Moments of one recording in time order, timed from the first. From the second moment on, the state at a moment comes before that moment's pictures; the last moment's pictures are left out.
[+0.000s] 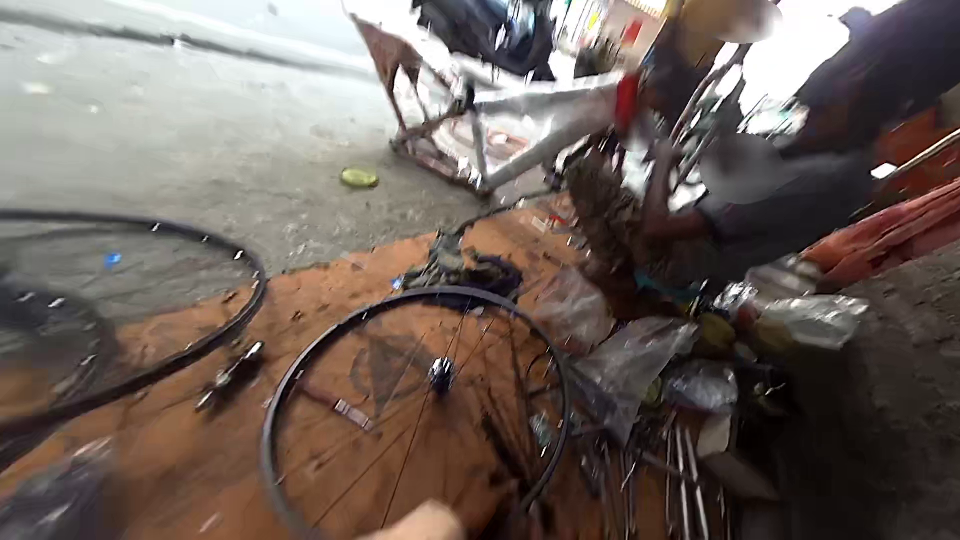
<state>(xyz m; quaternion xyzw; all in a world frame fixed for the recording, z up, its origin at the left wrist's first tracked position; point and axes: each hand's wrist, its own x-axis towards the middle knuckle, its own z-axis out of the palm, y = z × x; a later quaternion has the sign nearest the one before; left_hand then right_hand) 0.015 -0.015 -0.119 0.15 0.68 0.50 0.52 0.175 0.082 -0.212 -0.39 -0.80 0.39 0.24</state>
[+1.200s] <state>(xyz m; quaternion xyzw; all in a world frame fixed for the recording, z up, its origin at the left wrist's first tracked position) -0.005 0.037 -0.186 0.66 0.67 0.02 0.35 0.180 0.080 -0.253 -0.36 -0.73 0.51 0.29</state>
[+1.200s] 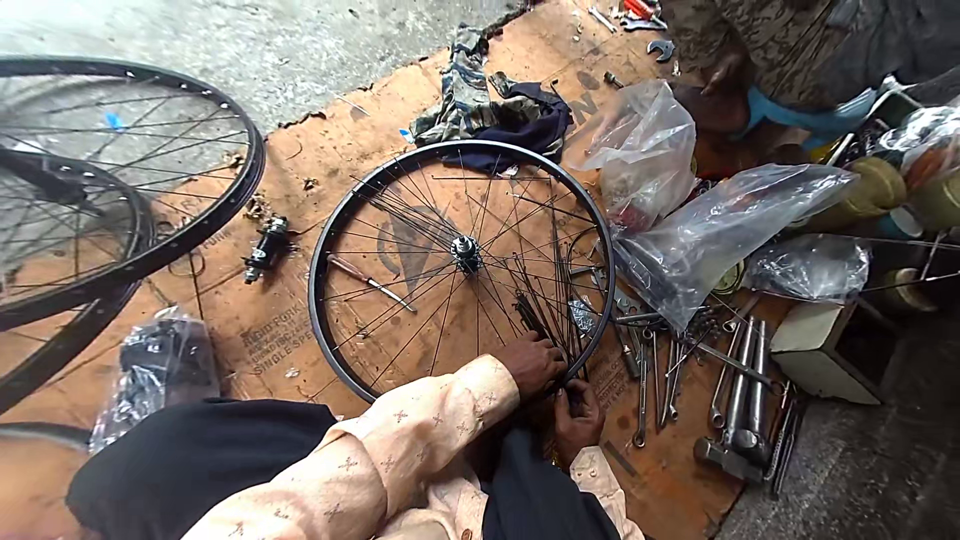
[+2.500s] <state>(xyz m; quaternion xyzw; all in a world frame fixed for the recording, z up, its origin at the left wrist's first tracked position) -0.007 0.040 -0.186 0.65 0.65 0.02 0.39 0.177 0.076 -0.256 -0.40 -0.70 0.52 0.28</state>
